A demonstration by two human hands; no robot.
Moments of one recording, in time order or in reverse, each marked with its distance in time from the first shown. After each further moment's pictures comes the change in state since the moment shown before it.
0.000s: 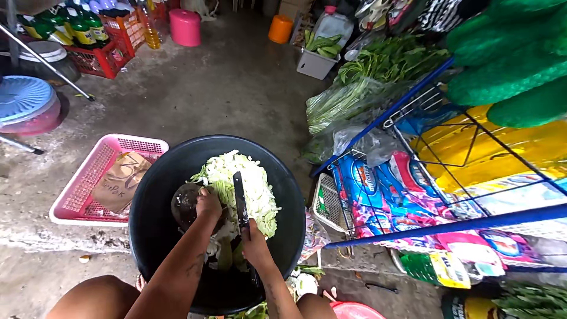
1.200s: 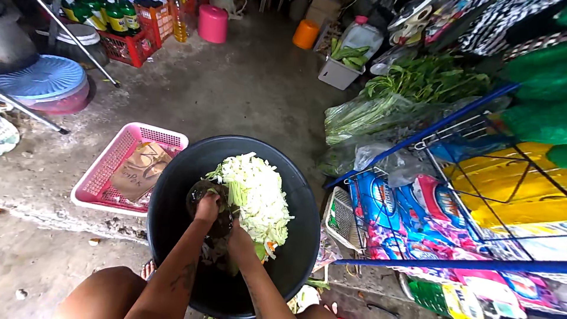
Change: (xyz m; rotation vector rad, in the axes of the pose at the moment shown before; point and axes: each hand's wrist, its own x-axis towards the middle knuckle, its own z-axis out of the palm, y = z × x) left_hand 0.021 -0.081 0.015 -0.438 0.137 0.323; right_hand 0.025 -0.060 0.066 -0.630 -0.179 0.146
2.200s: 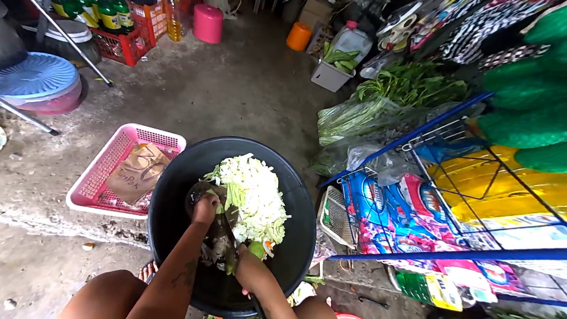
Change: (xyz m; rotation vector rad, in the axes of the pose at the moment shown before) left_hand -0.001 -0.010 -0.001 -0.106 0.050 0.020; right_hand -0.077 0.008 -0.019 0.076 -0.254 0.133
